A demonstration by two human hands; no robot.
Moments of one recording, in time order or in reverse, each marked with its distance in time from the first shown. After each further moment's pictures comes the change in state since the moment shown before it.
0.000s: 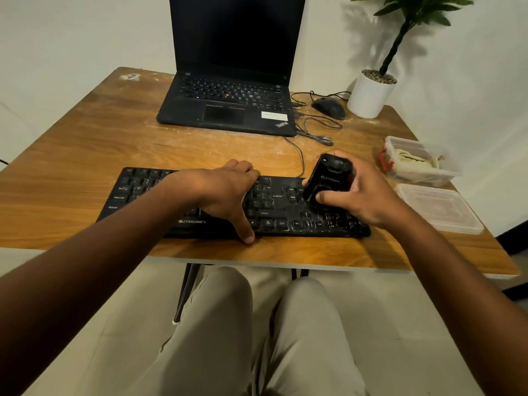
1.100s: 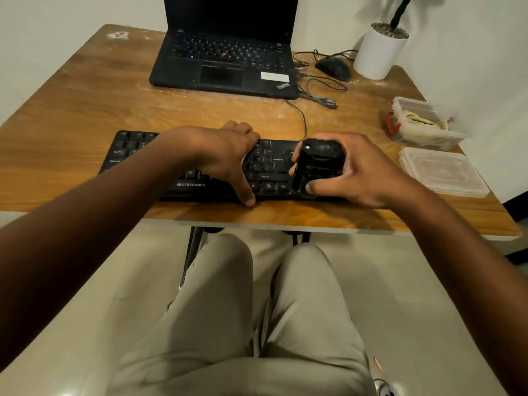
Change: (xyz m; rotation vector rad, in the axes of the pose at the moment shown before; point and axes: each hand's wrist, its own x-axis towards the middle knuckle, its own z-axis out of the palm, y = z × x) left_hand -0.002 0.002 -0.001 0.003 -0.016 -0.027; right_hand -0.023 -0.026 0.020 -0.179 -0.173 -0.090
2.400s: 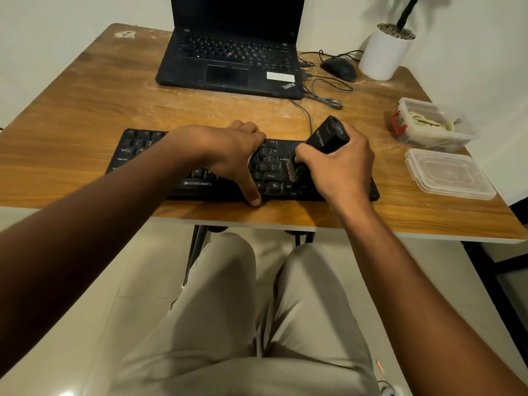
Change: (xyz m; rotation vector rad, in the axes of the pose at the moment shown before) left_hand 0.001 0.000 0.000 0.005 0.011 -0.015; right_hand 0.028 -0.020 0.060 0.140 0.811 0.396
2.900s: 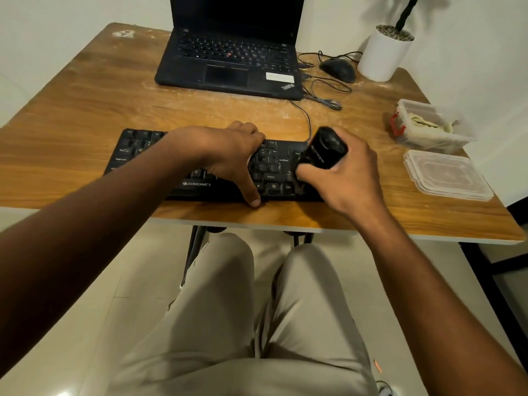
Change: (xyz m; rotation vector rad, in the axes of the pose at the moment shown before) left_hand -0.001 0.000 0.000 0.003 -0.002 0.004; right_hand -0.007 0.001 -0.022 -0.090 -0.221 -0.144
